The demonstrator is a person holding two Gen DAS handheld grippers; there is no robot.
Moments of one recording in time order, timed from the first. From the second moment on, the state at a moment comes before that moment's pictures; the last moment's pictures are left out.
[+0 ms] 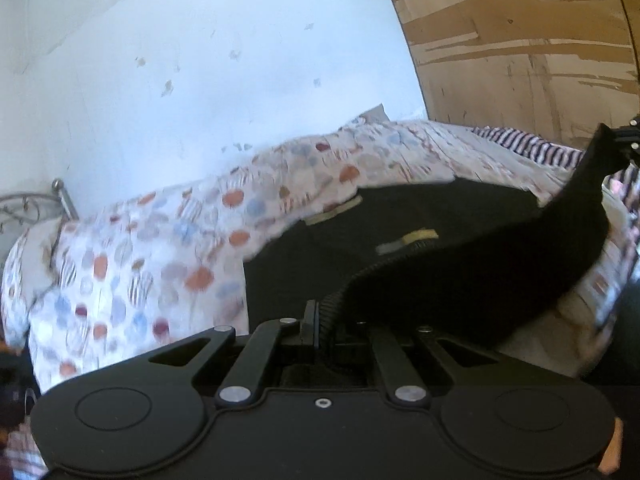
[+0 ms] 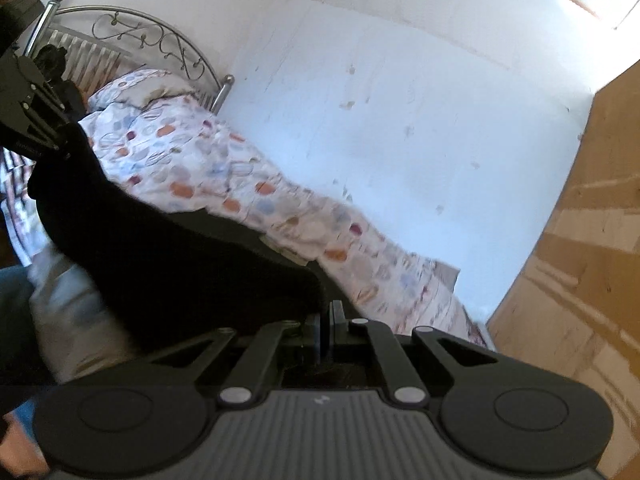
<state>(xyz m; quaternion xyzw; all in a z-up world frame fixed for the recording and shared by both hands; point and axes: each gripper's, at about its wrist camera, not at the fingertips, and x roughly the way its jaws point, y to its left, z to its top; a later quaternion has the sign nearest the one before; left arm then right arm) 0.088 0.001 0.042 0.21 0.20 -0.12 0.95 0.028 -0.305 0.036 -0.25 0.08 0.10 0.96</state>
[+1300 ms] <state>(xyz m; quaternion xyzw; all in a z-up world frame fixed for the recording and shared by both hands) 0.538 -0.011 -0.023 0.13 0.38 -0.12 0.91 0.485 -0.312 -0.032 -0.17 0.29 0.12 0.94</state>
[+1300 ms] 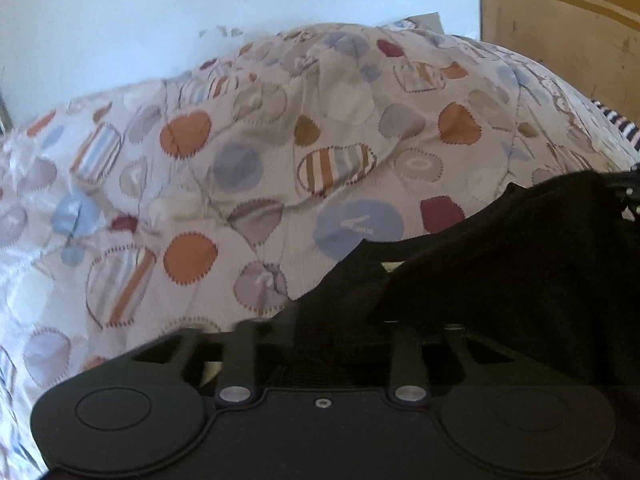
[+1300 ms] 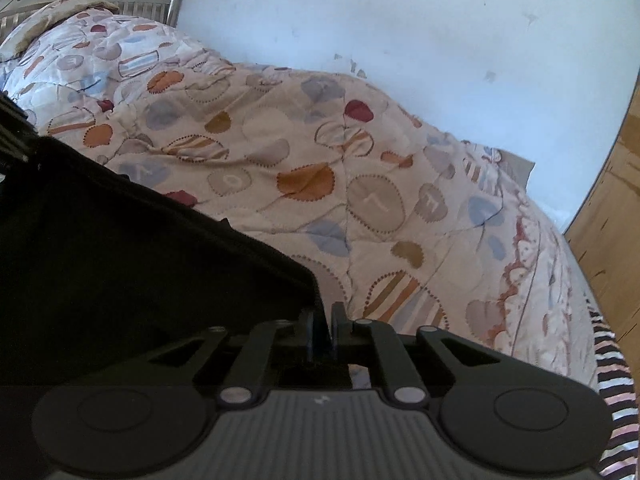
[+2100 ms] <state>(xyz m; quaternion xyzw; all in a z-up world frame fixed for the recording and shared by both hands) 0.462 0.045 -0.038 0.17 0.33 -0.16 0.91 0.393 -0.407 -0.021 -0.01 0.29 0.09 0.95</state>
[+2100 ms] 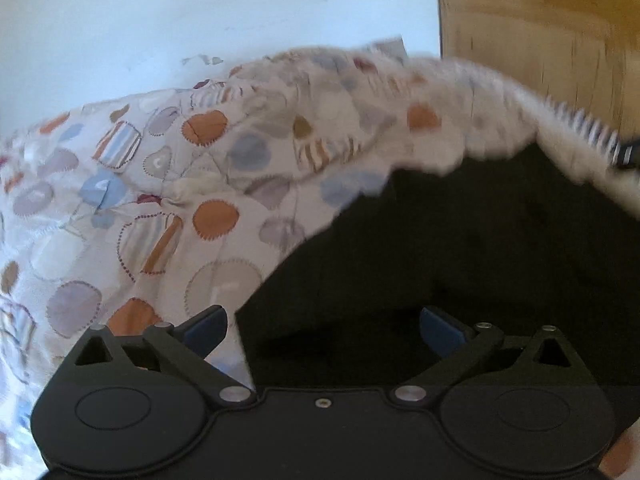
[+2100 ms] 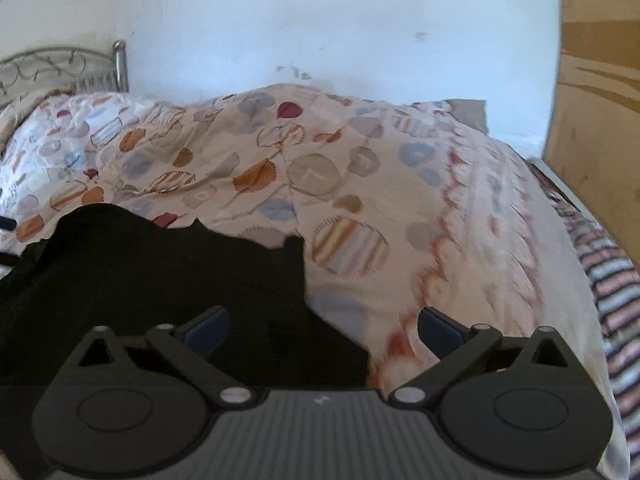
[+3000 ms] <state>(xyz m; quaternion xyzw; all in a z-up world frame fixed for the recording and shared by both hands) 0.391 0.121 -0.018 -0.04 0.34 -0.02 0.94 0.260 -0.403 -0.041 0.05 0.25 0.07 0.97</state>
